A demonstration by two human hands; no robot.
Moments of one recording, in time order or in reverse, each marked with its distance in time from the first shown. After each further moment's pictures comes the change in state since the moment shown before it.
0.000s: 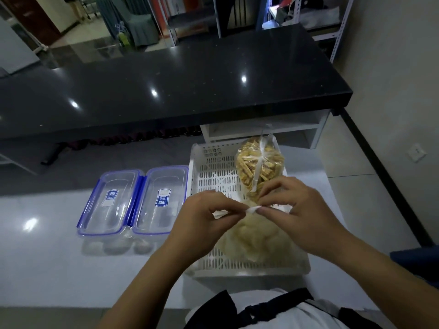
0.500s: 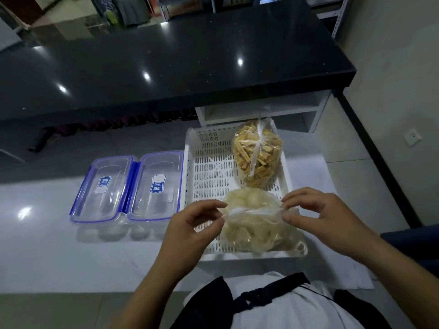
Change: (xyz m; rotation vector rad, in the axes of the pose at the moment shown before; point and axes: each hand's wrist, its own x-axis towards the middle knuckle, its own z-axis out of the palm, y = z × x) left_hand -0.047 -0.033 0.020 -0.394 0.088 -0.396; right_hand -0.038 0.048 -0.012 0.186 -0.123 0.343
